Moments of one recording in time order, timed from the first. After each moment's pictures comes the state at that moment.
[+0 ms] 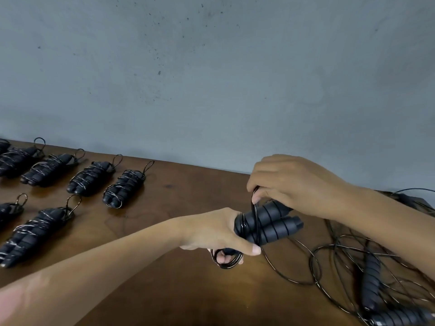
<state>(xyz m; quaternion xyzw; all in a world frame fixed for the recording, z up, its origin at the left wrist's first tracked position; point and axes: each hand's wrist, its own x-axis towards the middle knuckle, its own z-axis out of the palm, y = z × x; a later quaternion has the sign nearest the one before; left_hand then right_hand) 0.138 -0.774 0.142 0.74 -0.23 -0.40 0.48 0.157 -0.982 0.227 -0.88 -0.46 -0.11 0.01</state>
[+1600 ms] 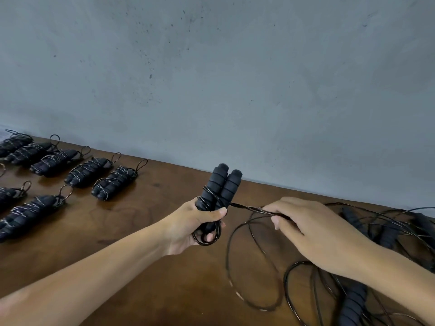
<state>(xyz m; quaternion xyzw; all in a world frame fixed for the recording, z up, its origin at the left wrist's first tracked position) 0.136 -0.845 0.110 0.63 0.07 -0.22 0.75 0.122 -1.109 0.182 -0.94 -0.31 -0.01 0.14</state>
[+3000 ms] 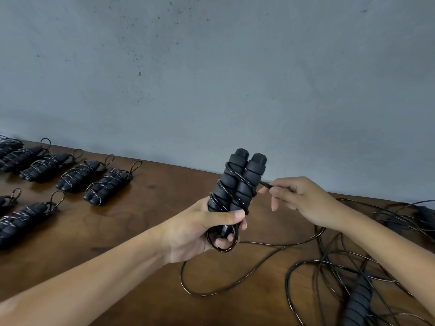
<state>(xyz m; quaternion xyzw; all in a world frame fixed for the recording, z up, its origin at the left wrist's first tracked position) 0.138 -0.867 0.135 0.57 -0.11 -0.28 0.76 0.215 -1.125 0.147 -0.86 -0.24 0.11 0.45</state>
